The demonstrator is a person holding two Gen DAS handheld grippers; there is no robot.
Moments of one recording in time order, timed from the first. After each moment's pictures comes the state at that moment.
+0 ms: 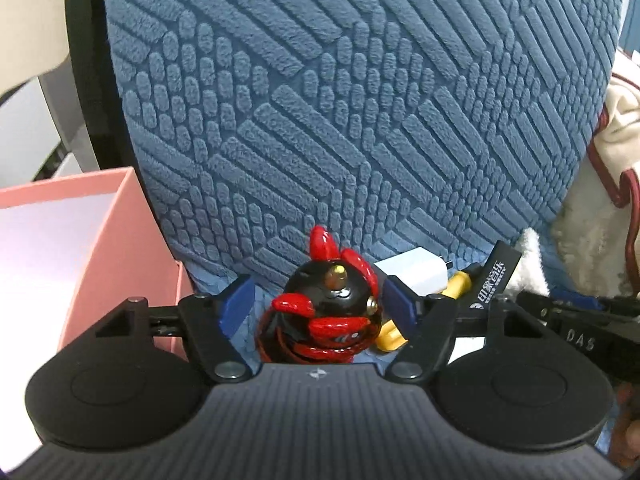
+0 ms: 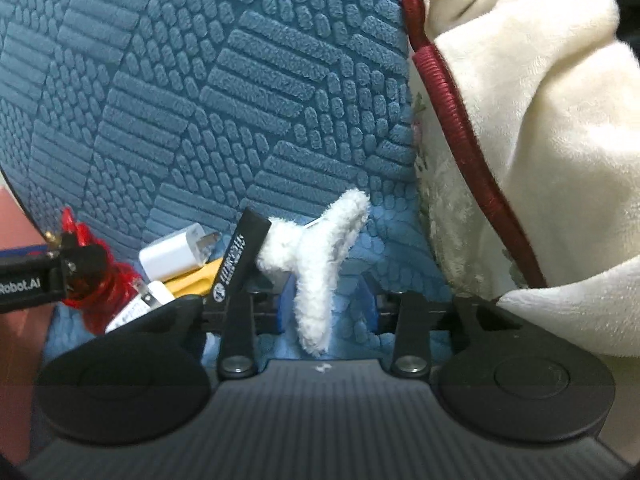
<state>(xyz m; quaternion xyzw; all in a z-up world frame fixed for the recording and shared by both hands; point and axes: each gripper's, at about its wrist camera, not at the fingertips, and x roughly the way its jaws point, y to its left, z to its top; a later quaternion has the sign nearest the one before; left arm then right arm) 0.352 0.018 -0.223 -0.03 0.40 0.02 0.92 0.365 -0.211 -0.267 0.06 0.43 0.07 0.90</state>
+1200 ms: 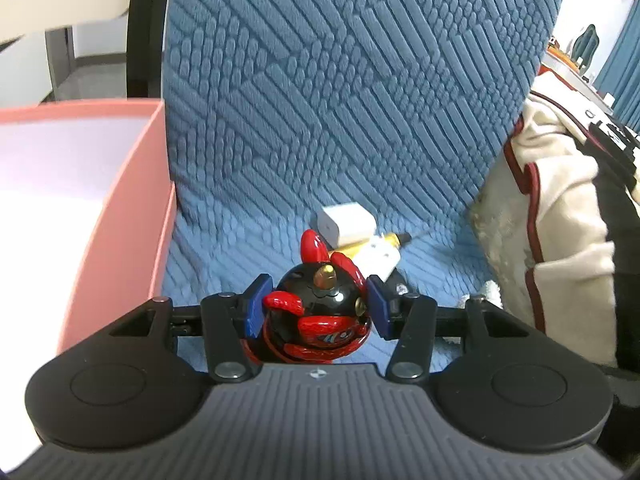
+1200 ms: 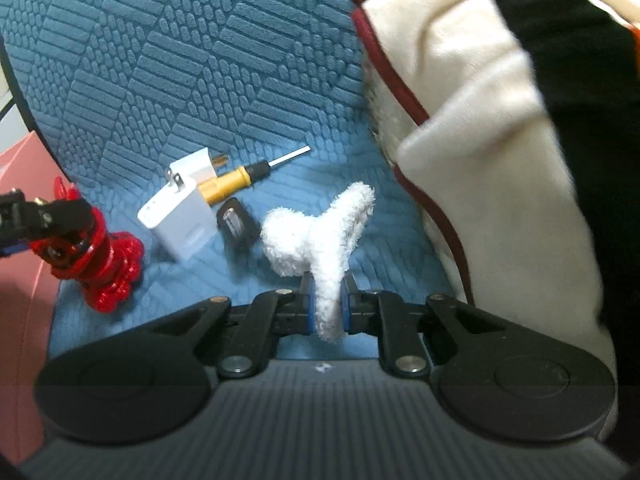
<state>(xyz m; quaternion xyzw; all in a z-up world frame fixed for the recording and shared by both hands) 0.251 0.015 -0.198 -0.12 0.40 -0.02 0.91 0.269 -0.217 -0.234 0.06 0.47 0.02 0.88</state>
